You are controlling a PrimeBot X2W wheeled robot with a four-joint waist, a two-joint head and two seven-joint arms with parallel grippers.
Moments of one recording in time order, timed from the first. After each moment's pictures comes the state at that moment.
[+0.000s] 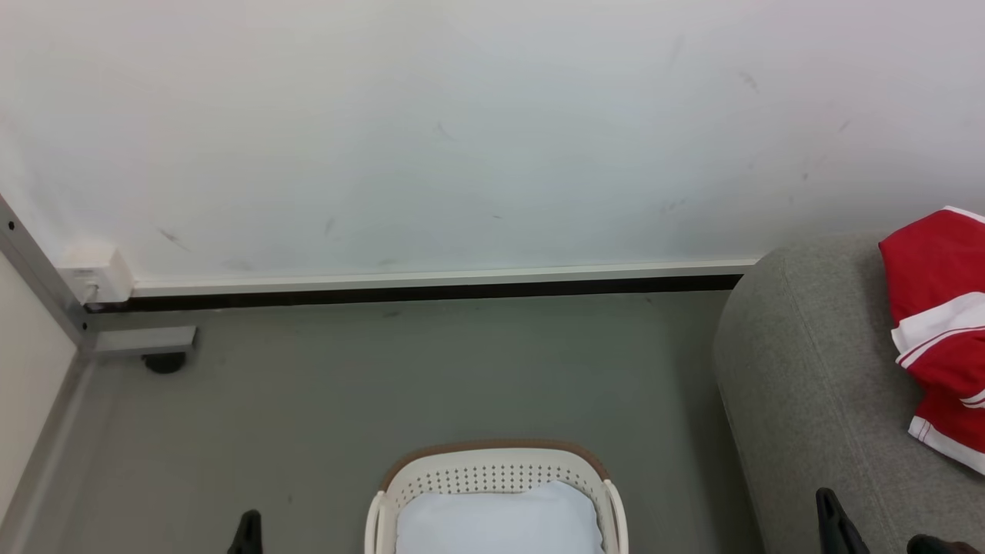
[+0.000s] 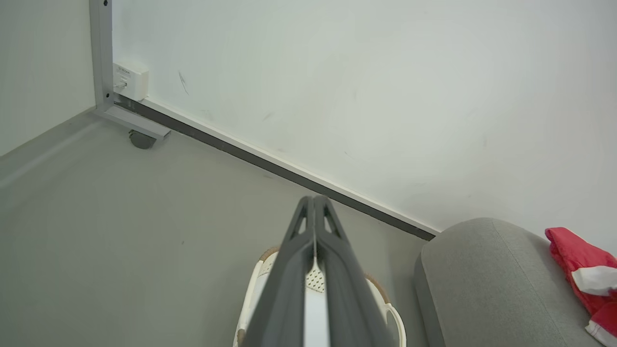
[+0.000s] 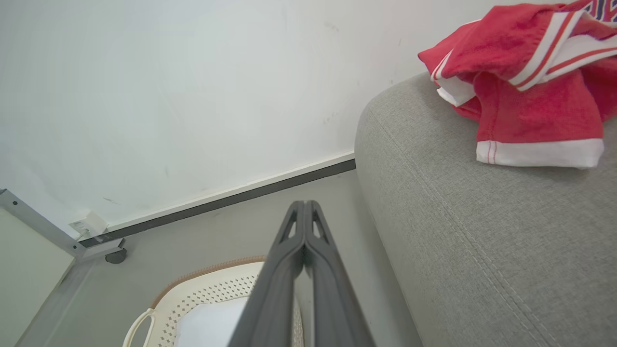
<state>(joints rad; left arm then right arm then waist) 0.15 0.09 -0.02 0.12 -0.53 -0.03 -0.18 0.00 -0.03 -0.01 0.39 0.43 0.13 -0.17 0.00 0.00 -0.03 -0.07</state>
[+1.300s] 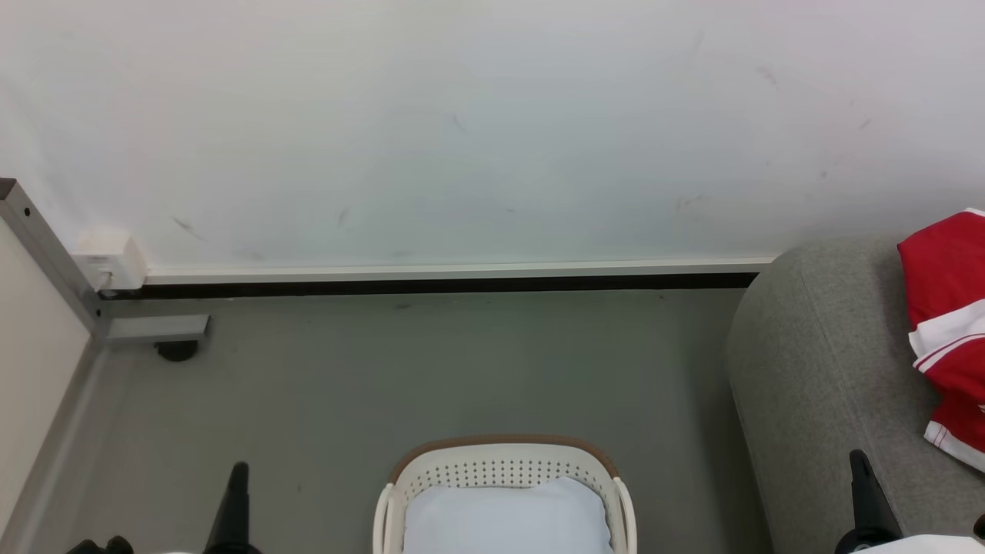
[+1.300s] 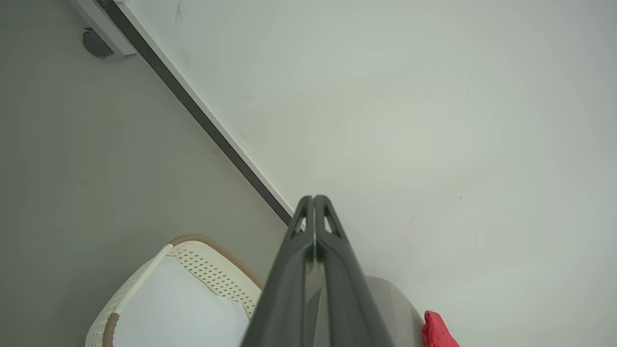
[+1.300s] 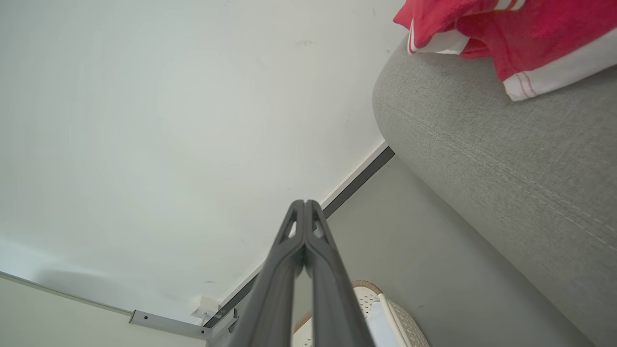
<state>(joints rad) 0.04 0.07 0.04 0.12 -1.04 -0.02 -0.04 -0.06 -0.04 -0.05 0.33 1.00 0.13 -0.04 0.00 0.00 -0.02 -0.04</state>
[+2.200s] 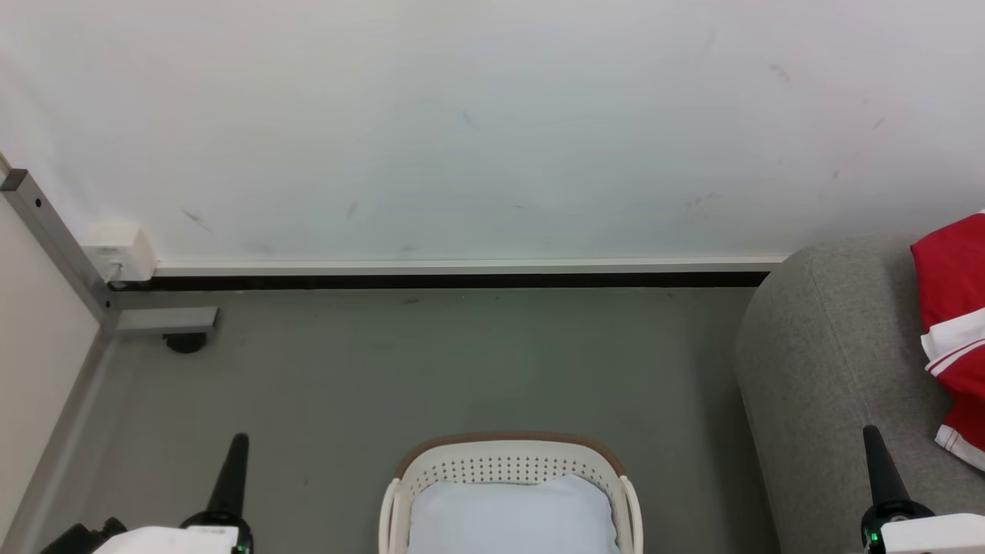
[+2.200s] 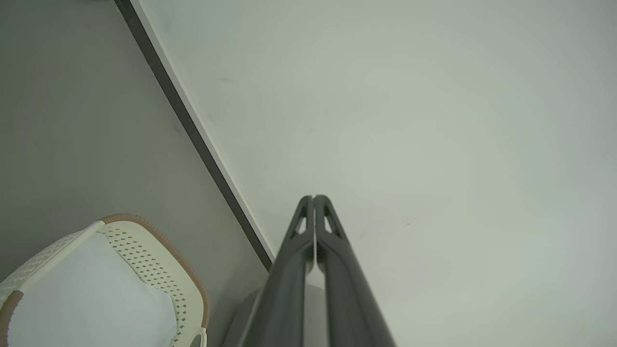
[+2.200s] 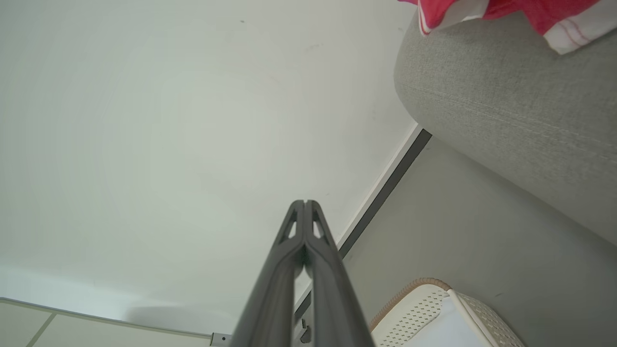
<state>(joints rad) -0.02 0.06 0.08 0.12 -1.30 -0.02 0.03 -0.10 -0.06 -0.07 0.30 1.29 0.13 0.02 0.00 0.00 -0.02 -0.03</state>
